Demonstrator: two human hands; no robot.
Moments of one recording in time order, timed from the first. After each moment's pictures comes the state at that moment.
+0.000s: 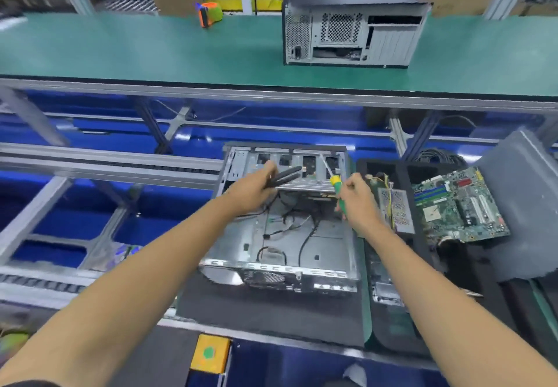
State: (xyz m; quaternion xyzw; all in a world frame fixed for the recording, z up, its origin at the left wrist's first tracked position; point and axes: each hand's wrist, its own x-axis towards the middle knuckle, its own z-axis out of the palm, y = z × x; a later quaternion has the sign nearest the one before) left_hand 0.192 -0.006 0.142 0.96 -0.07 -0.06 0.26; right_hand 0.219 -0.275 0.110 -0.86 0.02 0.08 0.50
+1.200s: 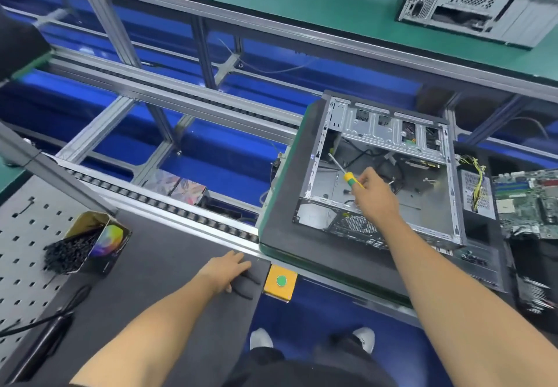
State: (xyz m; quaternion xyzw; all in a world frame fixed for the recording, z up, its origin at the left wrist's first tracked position) left_hand -0.137 0.179 -0.062 0.93 -0.08 -0.37 0.00; right_hand 0.110 -0.115 0.051 -0.96 -0.08 0.07 0.27
